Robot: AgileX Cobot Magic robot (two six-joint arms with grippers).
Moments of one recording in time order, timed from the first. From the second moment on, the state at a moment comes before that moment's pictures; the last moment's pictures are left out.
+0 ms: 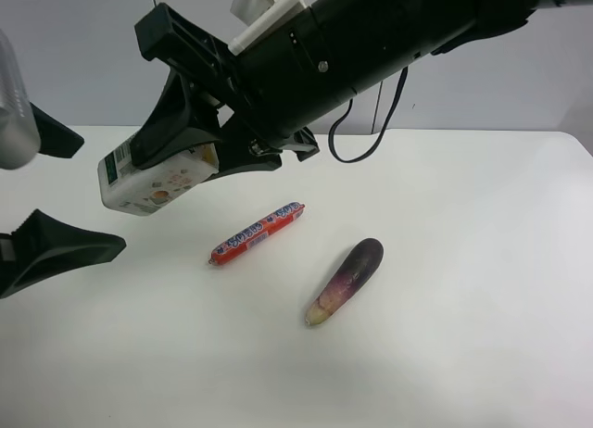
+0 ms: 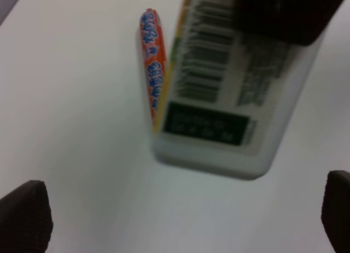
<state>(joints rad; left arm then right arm) -0.69 0.90 -0.75 -0.06 0.69 0.48 0.71 1.59 -1.22 1.03 0.83 -0.39</state>
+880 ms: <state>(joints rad) -0.72 0.98 -0.75 -0.07 0.56 0.49 0.72 1.60 -1.22 1.05 0.81 -0.41</state>
